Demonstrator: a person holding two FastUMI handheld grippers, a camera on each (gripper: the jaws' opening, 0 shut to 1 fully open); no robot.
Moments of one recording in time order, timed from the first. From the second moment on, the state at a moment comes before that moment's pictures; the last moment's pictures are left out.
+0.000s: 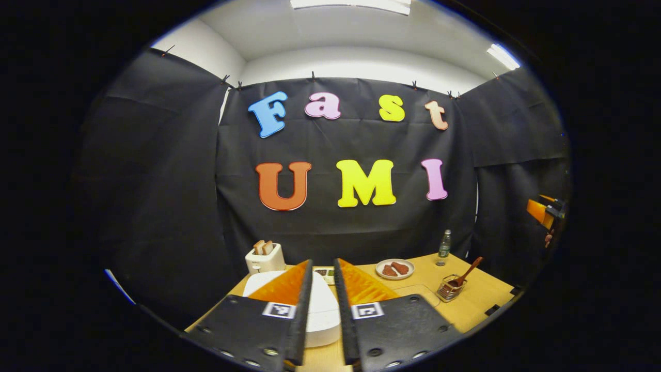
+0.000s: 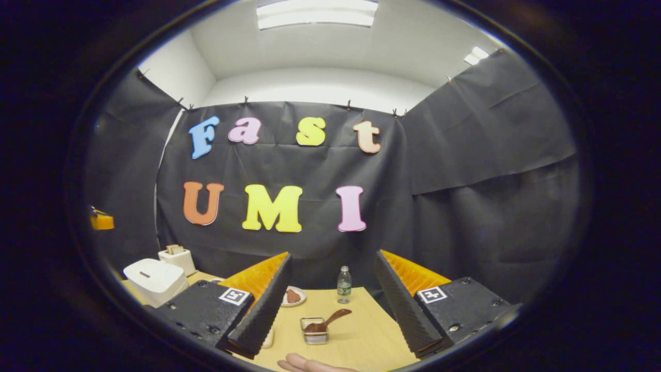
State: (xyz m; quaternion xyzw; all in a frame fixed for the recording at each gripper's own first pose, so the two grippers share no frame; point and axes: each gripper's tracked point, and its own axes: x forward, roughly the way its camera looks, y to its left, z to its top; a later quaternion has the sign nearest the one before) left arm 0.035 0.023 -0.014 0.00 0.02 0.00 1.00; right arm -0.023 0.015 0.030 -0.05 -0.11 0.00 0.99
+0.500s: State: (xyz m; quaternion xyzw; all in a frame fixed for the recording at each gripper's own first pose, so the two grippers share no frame) left arm 0.083 0.041 -0.087 -0.03 0.12 0.01 0.99; right arm -0.025 0.034 0.014 -0.06 -0.10 0.03 0.99
